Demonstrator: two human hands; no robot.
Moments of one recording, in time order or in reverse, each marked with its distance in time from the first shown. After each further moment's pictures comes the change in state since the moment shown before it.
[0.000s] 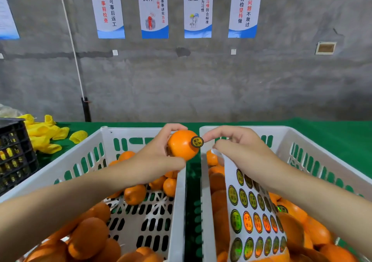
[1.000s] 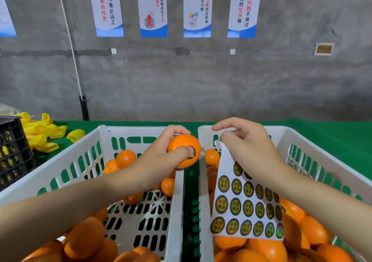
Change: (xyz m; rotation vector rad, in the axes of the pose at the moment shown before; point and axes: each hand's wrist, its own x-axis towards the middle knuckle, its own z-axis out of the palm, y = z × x) left_hand -0.011 0.016 0.022 -0.032 0.135 -0.031; right_hand 0.000 0.011 -0.003 -0.095 0.230 -0.090
